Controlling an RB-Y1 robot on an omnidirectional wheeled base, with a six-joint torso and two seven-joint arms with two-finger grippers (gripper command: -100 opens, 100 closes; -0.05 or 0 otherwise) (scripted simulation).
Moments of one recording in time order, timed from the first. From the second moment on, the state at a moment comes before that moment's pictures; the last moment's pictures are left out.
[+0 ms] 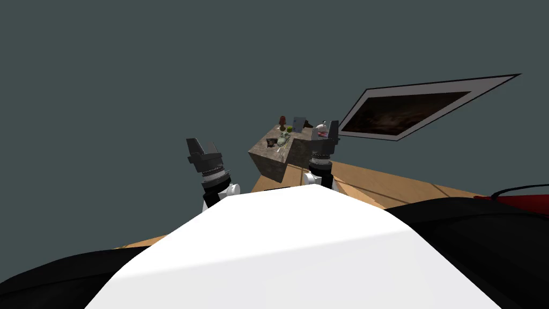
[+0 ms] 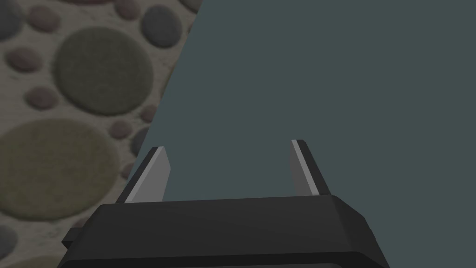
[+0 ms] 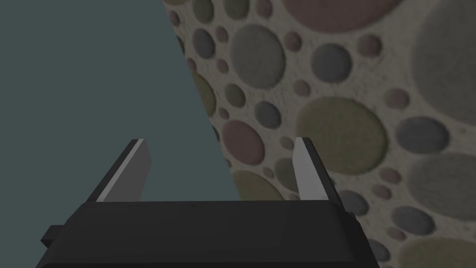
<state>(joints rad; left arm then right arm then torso) 0.48 -0.02 0.04 -2.37 -0.05 -0.56 -0.13 0.46 0.04 0.06 -2.34 0.08 -0.62 -0.03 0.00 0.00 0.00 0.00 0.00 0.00</state>
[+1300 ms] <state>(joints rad) 0.48 -0.02 0.04 -2.37 -0.05 -0.56 -0.13 0.41 -0.27 -0.07 -2.28 0.37 -0.70 0.13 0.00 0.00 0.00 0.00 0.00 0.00</state>
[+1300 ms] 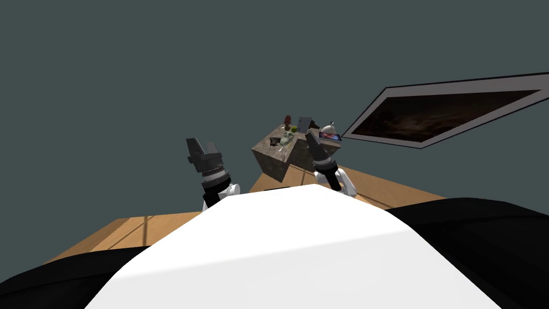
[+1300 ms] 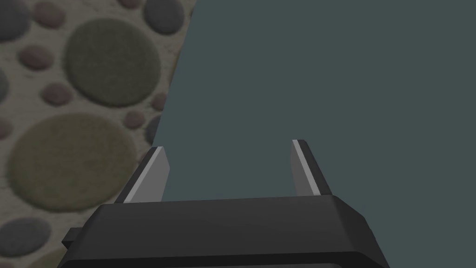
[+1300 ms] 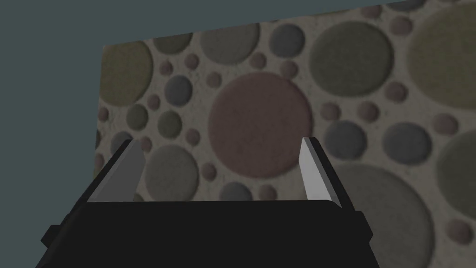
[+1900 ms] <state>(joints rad) 0.48 -0.02 0.04 -2.37 -0.05 -0.56 -0.13 0.39 -0.36 -0.14 -2.25 0.52 -0.74 0.21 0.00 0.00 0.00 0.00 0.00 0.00</state>
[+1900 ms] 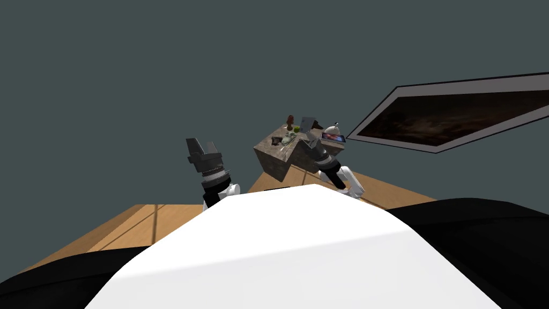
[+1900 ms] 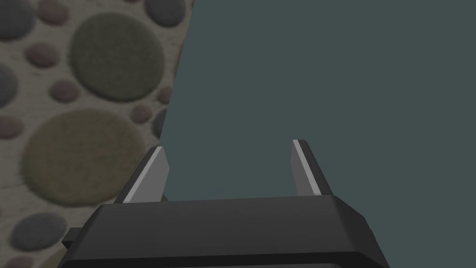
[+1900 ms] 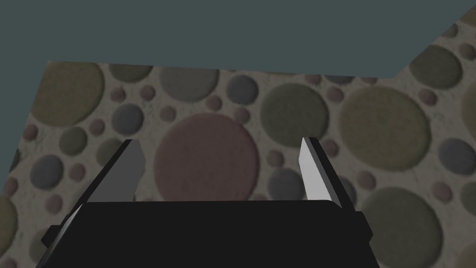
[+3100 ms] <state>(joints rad) 0.48 -0.02 0.04 -2.37 -0.05 -0.56 -0.13 0.38 -0.54 -0.26 -2.19 0.84 -0.86 0.34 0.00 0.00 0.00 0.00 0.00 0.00</state>
